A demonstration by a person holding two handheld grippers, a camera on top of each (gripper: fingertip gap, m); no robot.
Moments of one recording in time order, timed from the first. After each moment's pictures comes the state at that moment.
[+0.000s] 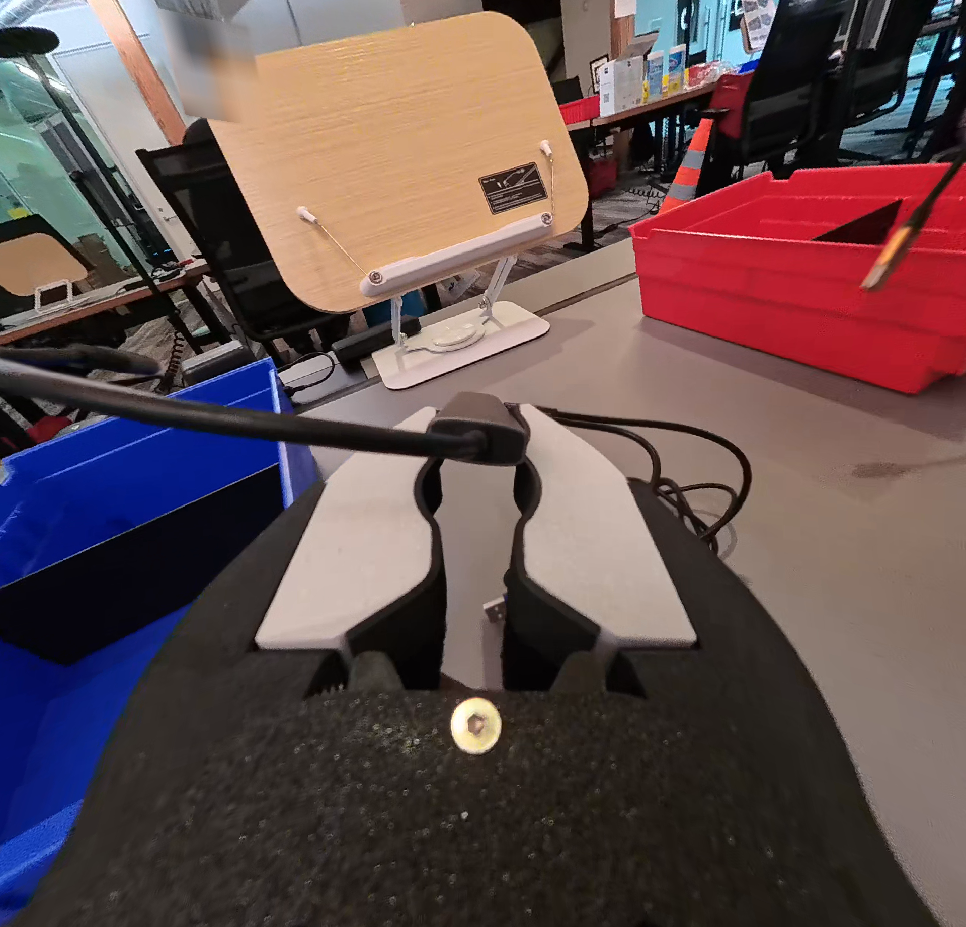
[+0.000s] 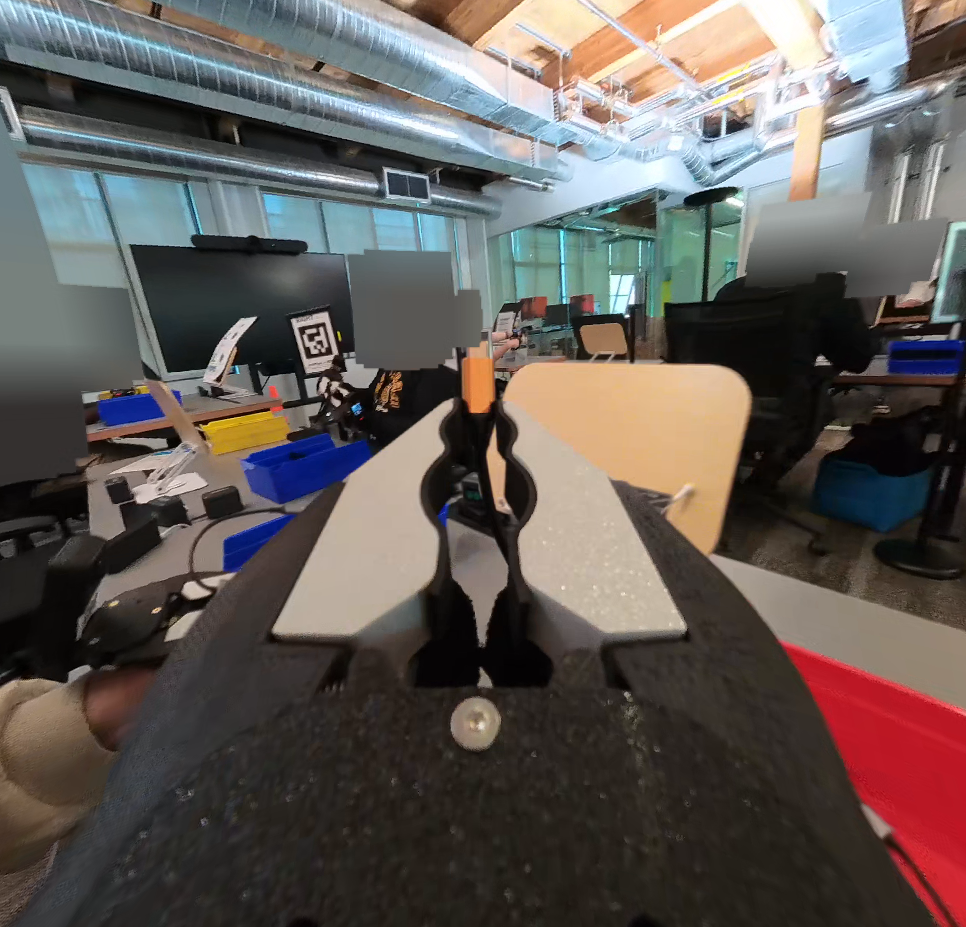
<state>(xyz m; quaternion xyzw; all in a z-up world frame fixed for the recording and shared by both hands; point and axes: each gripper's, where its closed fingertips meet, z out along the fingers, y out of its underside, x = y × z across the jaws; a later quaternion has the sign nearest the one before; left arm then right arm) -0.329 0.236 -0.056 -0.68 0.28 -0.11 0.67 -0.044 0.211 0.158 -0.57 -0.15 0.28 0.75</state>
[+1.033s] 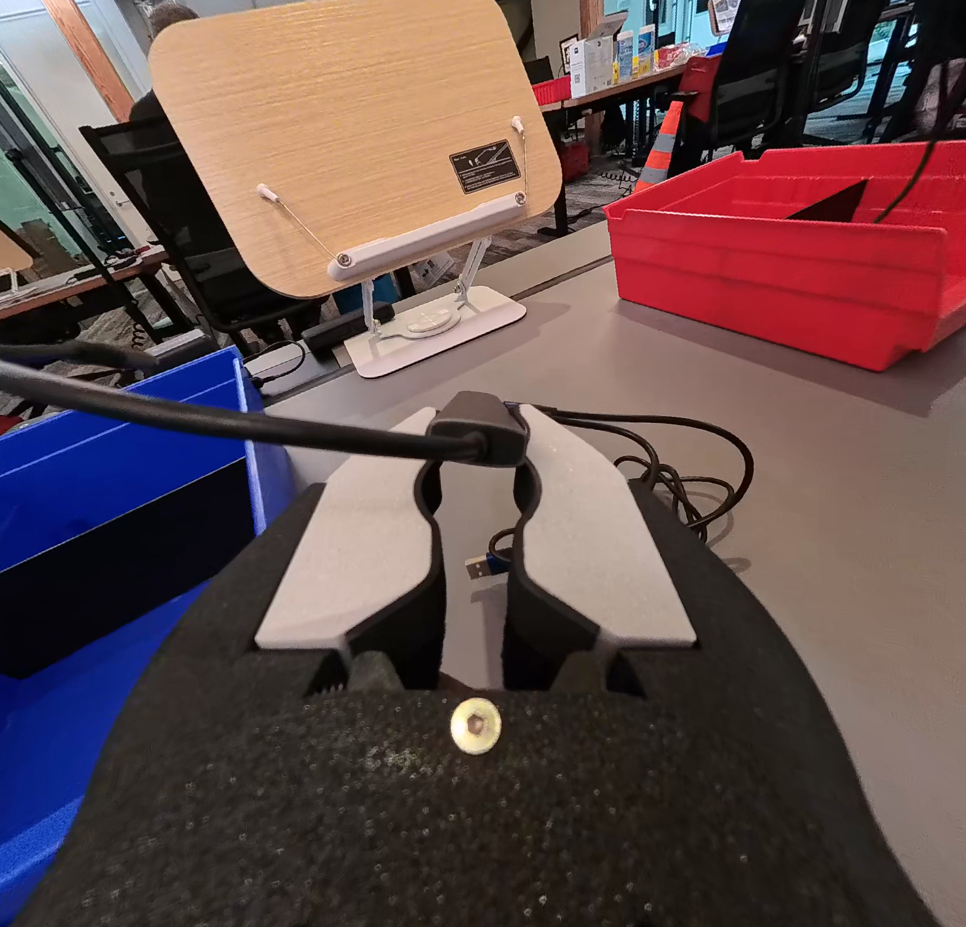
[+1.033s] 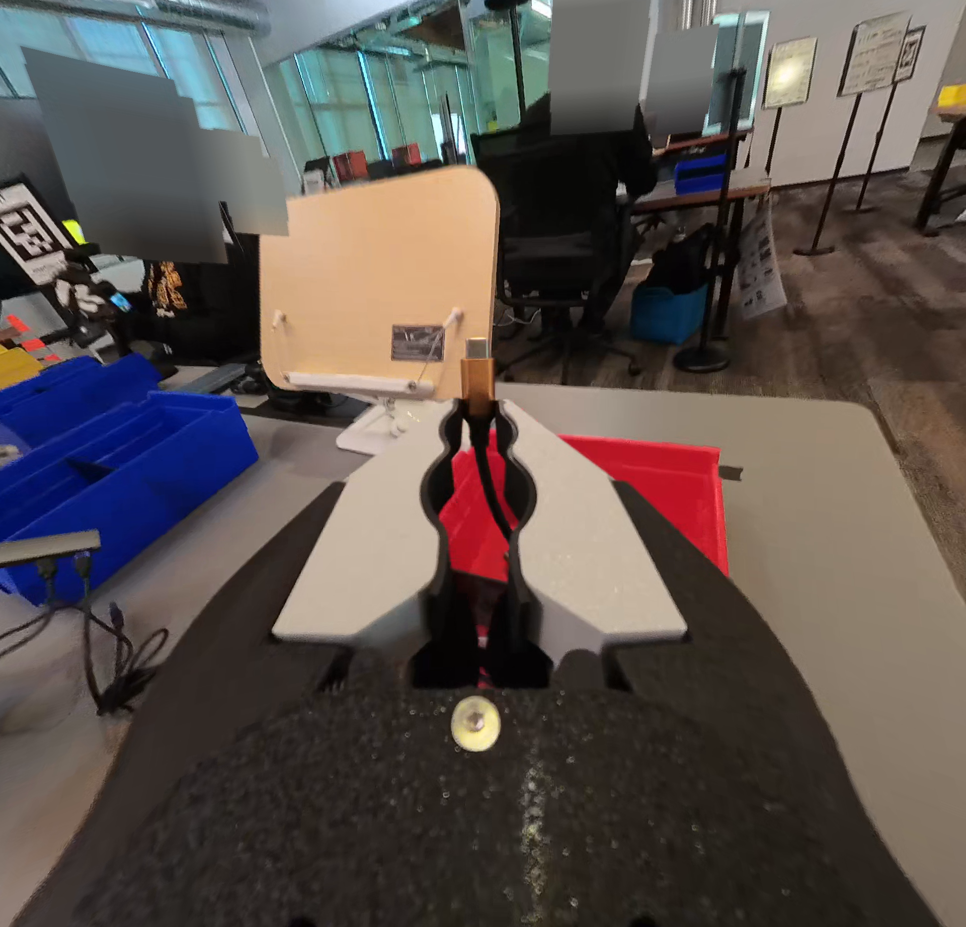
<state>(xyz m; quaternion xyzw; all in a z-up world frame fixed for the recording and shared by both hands) -0.323 0.234 -0.066 -0.68 0.30 -0.13 0.65 0.083 0.276 0.044 -0.71 -0.04 0.16 0.68</state>
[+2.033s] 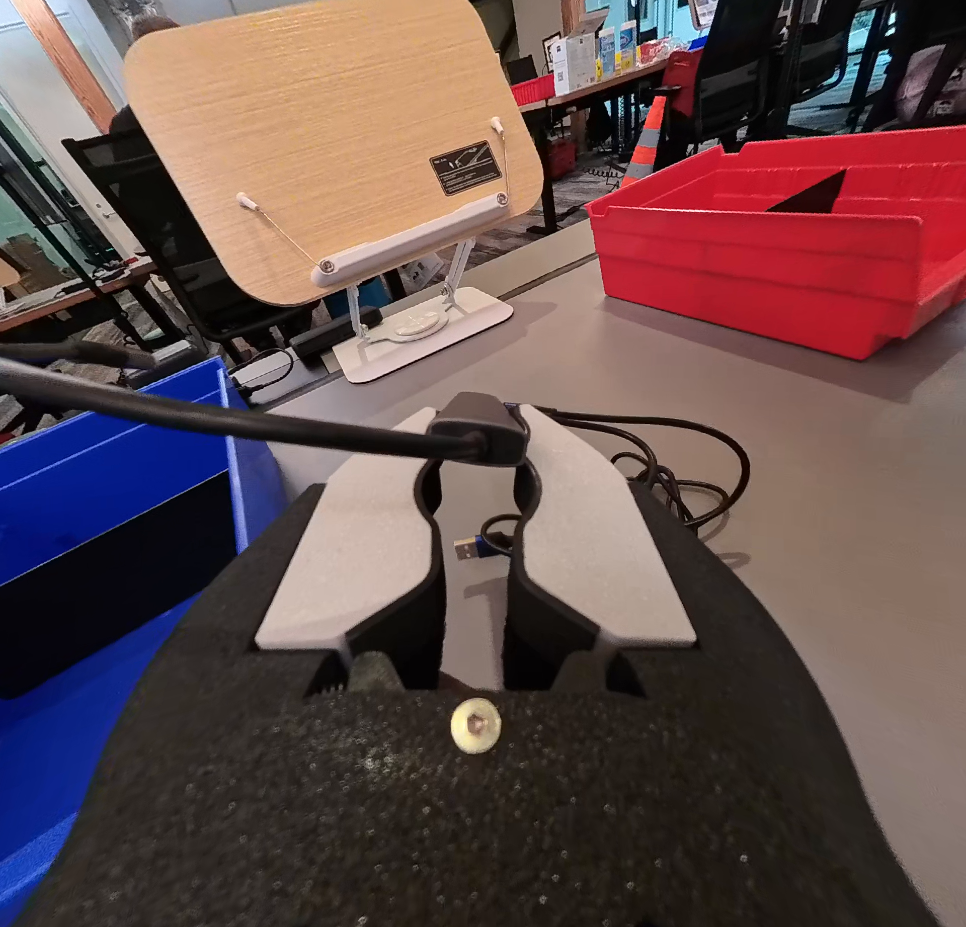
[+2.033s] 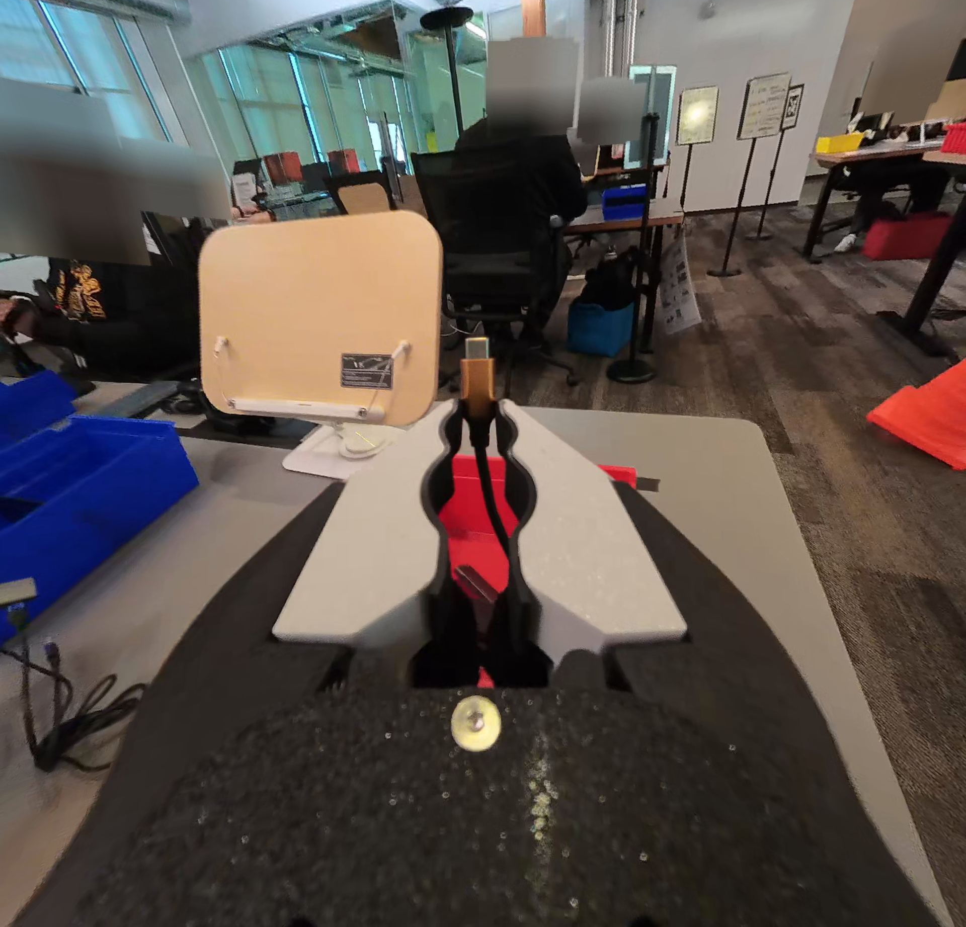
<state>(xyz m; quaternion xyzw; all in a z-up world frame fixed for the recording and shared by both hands) -0.316 0.229 -0.067 -0.68 0.32 -0.13 0.65 0.109 0.267 0.076 -0.72 -0.02 0.10 0.69</state>
